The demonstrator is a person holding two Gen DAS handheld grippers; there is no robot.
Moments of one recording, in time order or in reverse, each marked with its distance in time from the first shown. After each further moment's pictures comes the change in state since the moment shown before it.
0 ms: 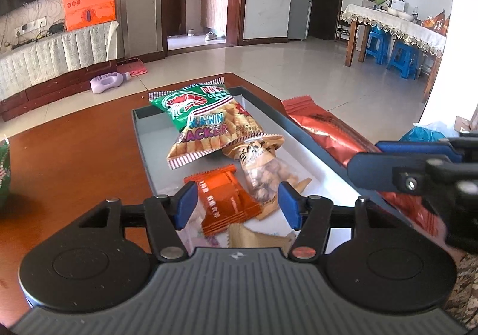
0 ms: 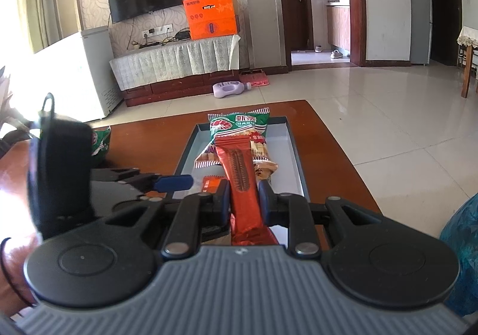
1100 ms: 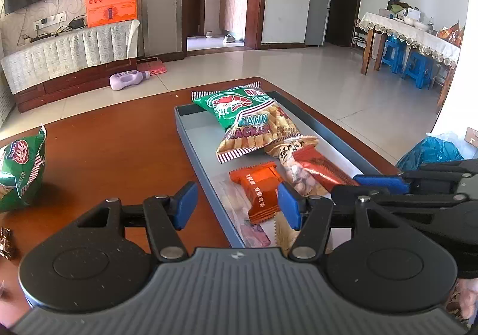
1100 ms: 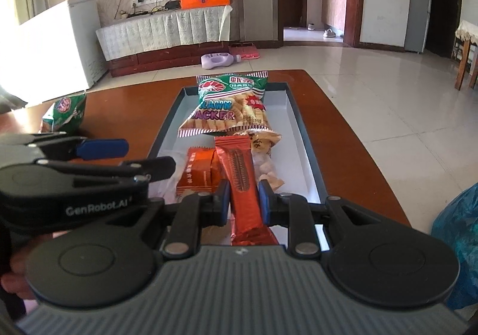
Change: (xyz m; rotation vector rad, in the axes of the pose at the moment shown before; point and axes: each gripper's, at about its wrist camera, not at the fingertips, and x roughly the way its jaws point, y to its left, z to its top) left arm -0.040 0.029 -0.002 -0.054 -0.009 0.052; right arm 0.052 0.008 -0.017 -0.041 0.123 -0.069
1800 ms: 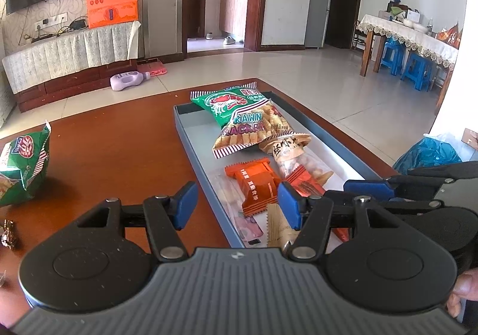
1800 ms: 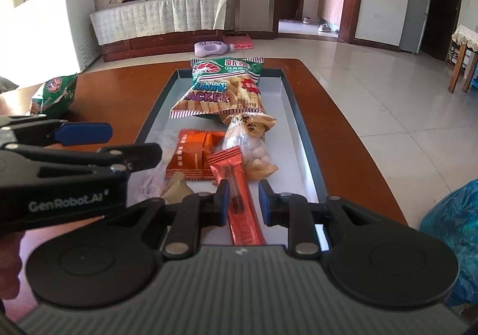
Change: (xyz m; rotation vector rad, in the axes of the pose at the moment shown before) left arm -0.015 -0.005 -0.005 -0.005 -0.009 0.002; right arm -0.003 0.005 -0.006 -0.027 0.021 -0.040
